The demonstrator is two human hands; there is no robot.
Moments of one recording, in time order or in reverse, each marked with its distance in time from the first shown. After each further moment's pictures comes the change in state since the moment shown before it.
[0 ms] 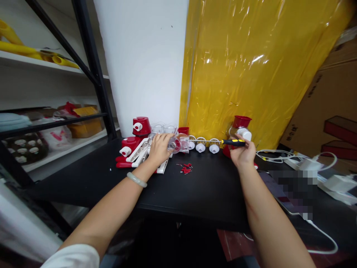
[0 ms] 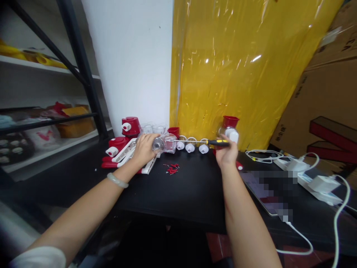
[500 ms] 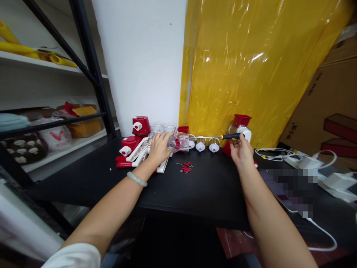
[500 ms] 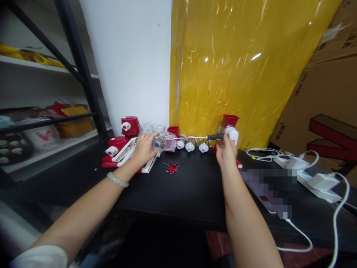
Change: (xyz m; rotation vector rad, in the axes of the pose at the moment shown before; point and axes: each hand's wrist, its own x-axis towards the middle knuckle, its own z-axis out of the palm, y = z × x) left_hand 0.001 -0.001 0.001 -0.012 0.014 -0.007; right_hand 0.006 0.007 0.000 0.059 0.062 -0.076
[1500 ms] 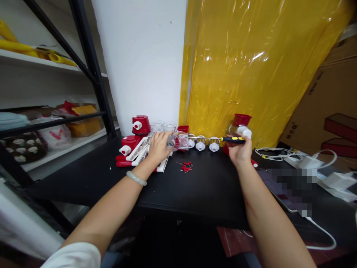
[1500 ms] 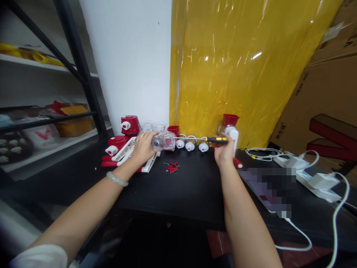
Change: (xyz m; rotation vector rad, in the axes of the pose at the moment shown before) left_hand 0.001 0.000 -0.001 0.000 0.003 -0.008; right_hand -0.015 -0.007 0.008 -0.063 -0.042 0.064
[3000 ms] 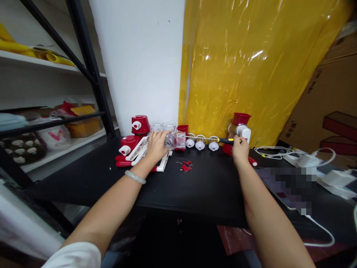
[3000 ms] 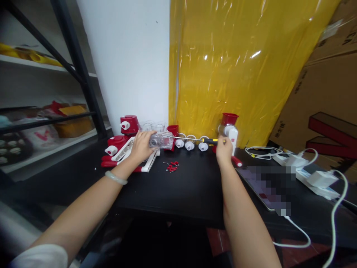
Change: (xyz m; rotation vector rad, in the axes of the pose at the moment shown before) left_hand 0.000 -0.009 0.000 0.012 -0.024 -0.013; right_hand 0.005 0.004 -0.014 -0.712 0.133 -0.282
